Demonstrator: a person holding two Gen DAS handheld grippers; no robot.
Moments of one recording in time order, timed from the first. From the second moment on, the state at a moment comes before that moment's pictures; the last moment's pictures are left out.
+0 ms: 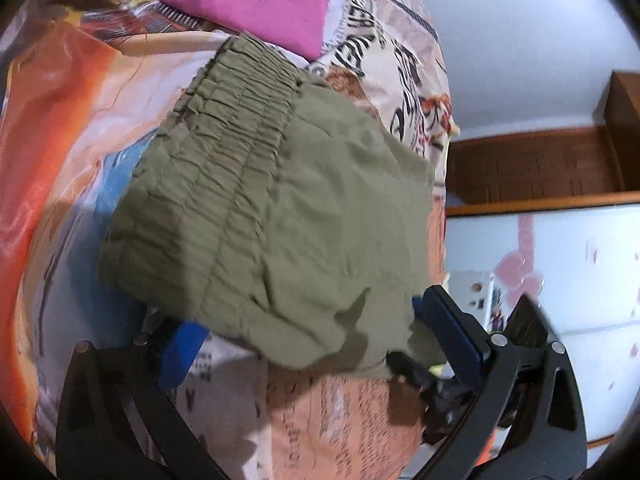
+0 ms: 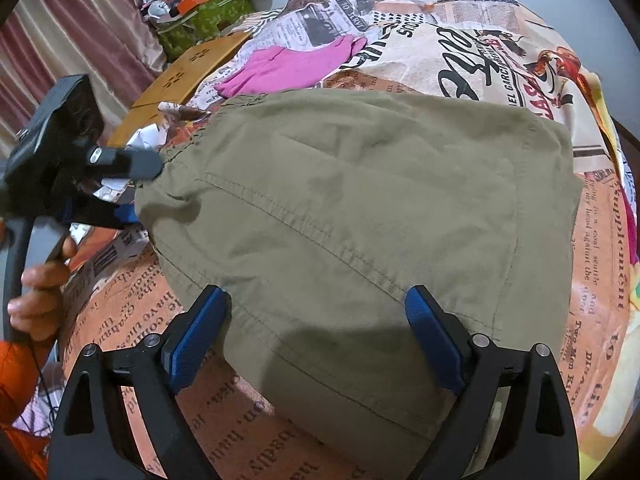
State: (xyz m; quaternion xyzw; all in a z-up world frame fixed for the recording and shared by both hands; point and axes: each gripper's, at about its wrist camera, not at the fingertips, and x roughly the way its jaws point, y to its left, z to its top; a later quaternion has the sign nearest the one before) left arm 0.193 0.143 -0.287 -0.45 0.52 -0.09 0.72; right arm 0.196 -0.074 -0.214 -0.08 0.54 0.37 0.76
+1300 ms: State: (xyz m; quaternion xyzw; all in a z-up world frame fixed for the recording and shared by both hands) left arm 0.134 0.056 -0.154 0.04 0.32 0.18 0.93; right arm 0.192 -0.177 -0.218 0.03 0.56 0.27 0.78
